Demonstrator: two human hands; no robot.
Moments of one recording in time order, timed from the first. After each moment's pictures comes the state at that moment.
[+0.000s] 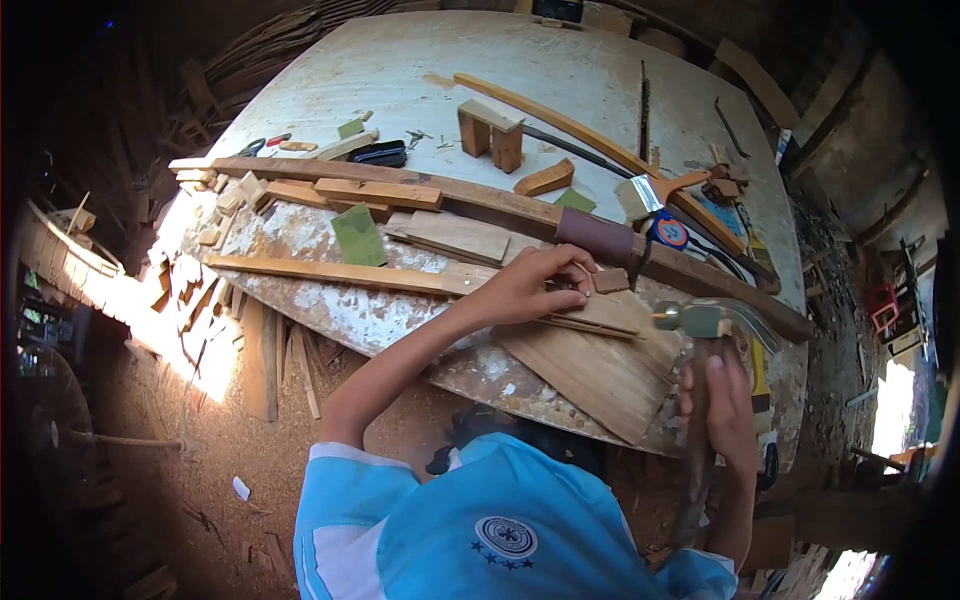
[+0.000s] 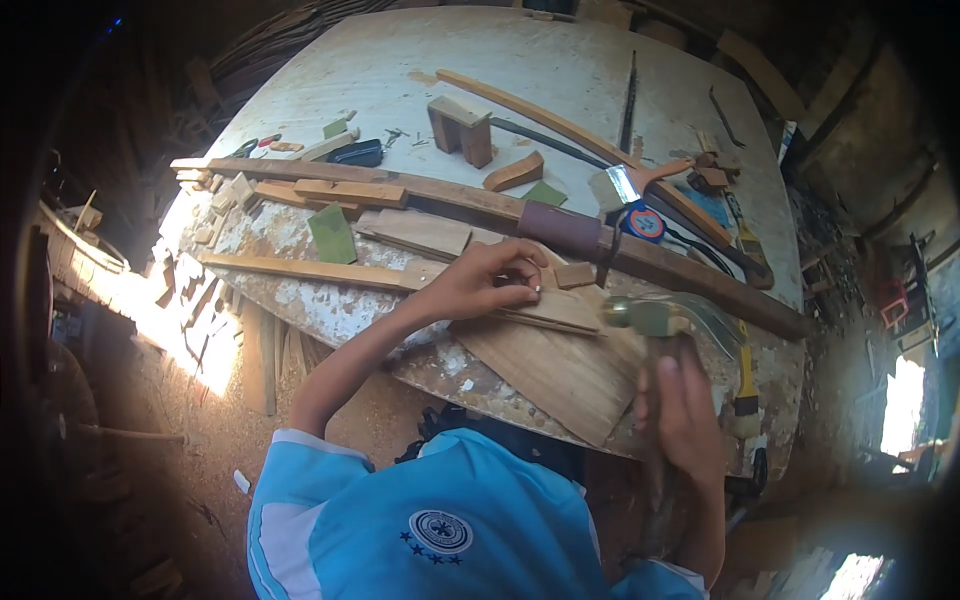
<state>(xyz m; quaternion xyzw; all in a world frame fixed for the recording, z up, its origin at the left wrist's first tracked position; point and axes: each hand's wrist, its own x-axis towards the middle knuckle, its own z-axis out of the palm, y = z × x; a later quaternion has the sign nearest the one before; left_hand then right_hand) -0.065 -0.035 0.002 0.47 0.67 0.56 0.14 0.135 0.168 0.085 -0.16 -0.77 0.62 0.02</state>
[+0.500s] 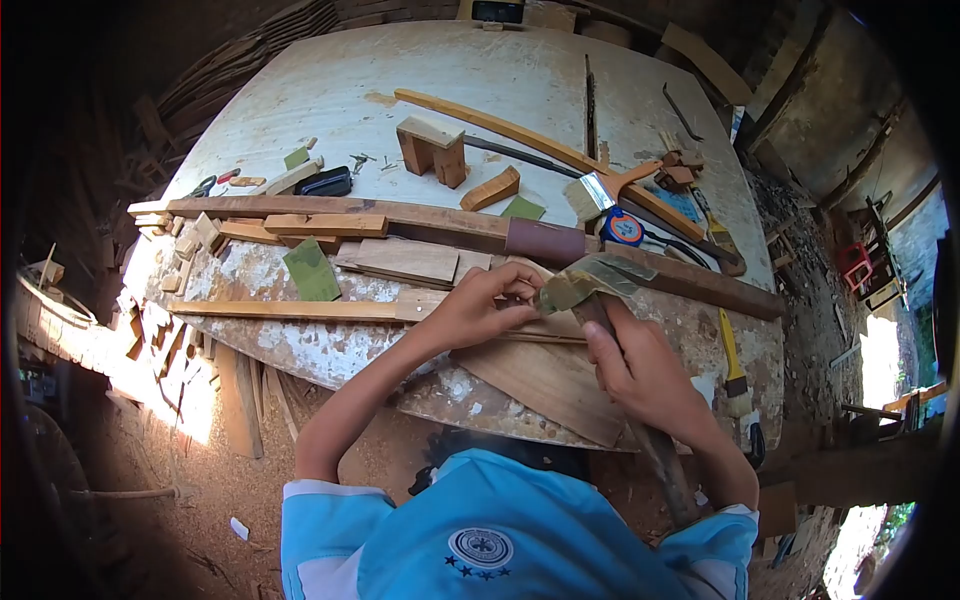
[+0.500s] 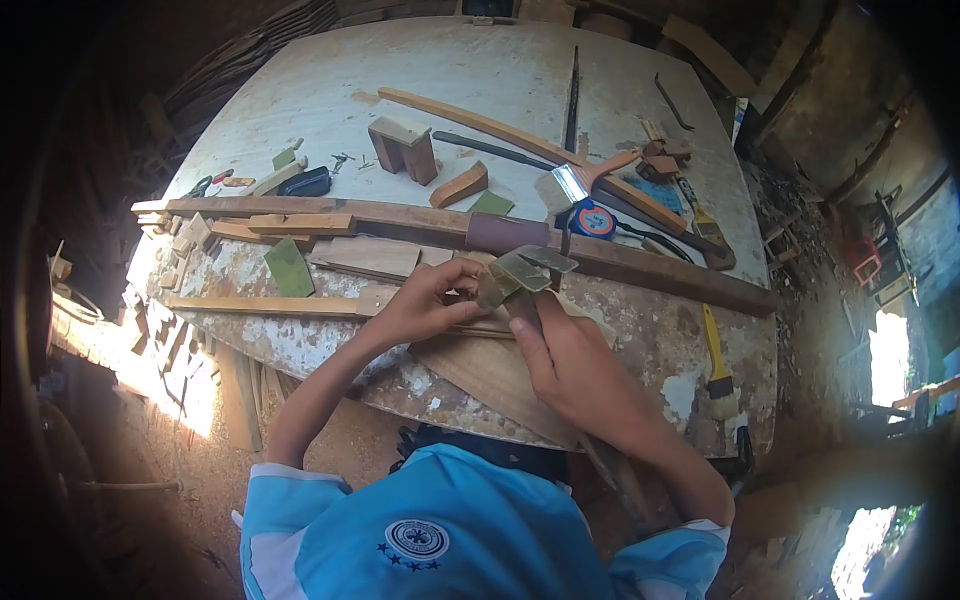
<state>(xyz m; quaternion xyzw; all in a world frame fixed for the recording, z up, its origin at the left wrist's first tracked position) -0.061 -0.035 0.010 0.44 0.69 0.55 0.15 0.075 0.139 0.093 0.02 -0.90 0.43 0.00</state>
